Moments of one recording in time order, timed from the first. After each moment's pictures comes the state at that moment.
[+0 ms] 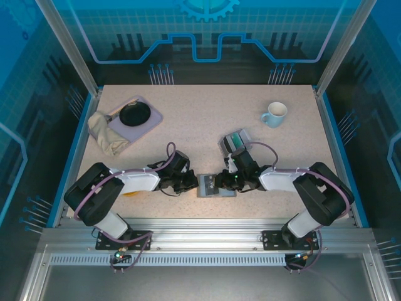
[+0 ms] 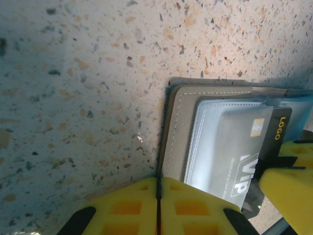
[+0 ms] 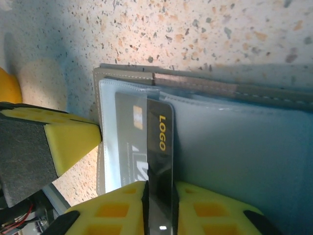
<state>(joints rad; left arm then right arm) -0.65 1.57 0.63 -0.06 0.32 -1.00 0.62 1.54 0.59 0.00 -0.46 0.79</state>
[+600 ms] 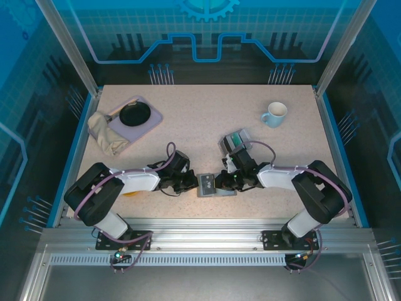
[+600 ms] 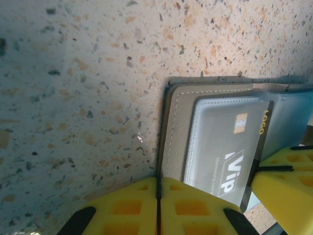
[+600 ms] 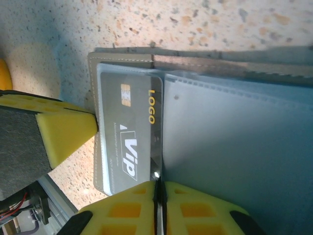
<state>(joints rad) -0.65 1.57 0.63 -0.06 0.32 -1.00 0.63 1.58 0.64 -0.06 -0.50 0.74</state>
